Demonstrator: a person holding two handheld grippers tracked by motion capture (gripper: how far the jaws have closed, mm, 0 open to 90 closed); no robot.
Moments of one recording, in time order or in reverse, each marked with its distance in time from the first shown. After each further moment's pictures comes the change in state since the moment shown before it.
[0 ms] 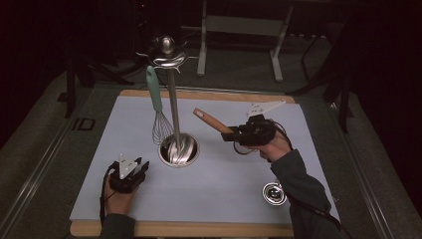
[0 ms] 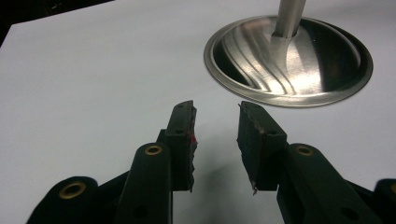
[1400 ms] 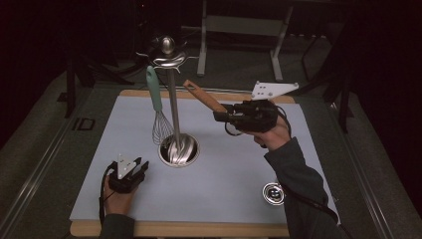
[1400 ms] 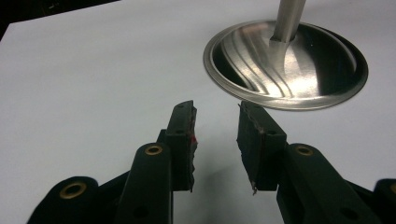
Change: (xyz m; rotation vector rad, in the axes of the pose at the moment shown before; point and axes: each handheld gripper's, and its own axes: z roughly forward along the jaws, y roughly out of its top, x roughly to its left) left arm 0.002 -0.001 -0.001 -0.011 -0.013 -0.018; right arm 0.036 0.061 -0.029 -0.250 0.020 -0.143
